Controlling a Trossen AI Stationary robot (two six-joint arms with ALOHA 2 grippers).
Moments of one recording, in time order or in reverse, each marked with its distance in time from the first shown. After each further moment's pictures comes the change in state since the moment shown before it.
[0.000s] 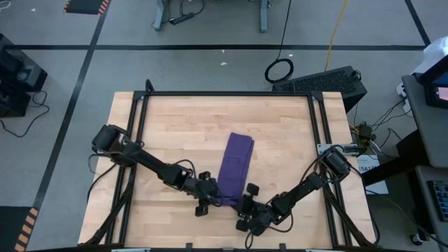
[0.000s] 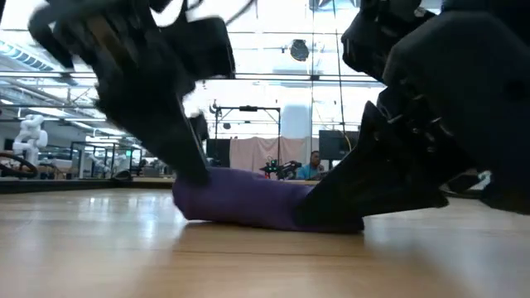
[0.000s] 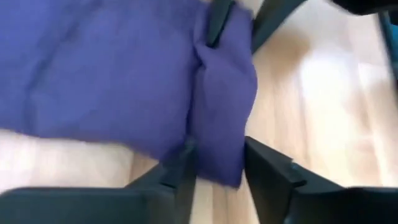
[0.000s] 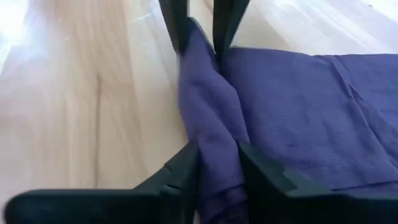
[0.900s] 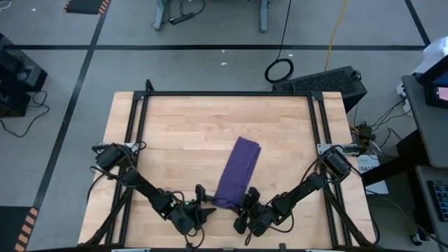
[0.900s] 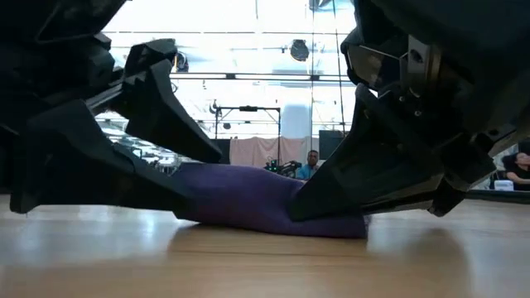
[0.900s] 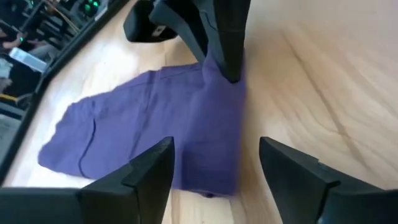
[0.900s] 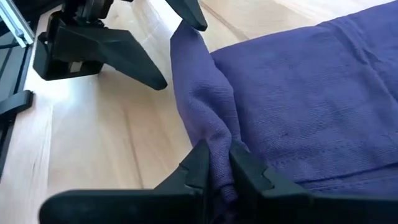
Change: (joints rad) left arm -0.318 0.178 0.005 0.247 -0.780 0.591; right arm 0.007 0.002 -0.001 0.043 -0.057 0.327
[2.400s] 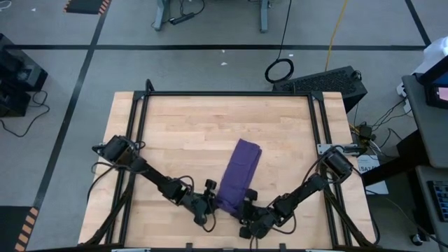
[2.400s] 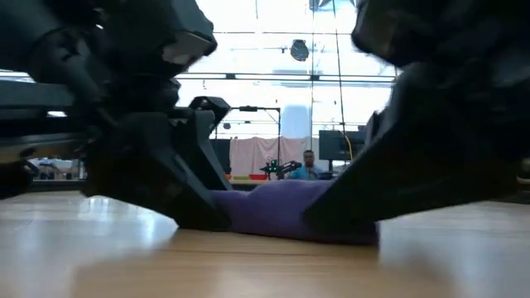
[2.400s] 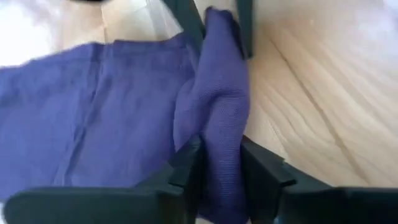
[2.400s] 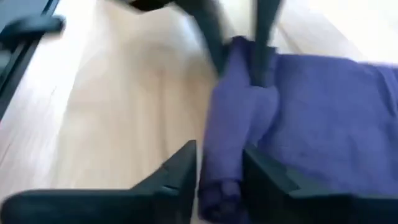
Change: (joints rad) left arm 0.193 0.000 -0.001 -0.067 0.453 -0.080; right arm 0.017 -0.017 -0.003 0.051 -0.052 -0.365
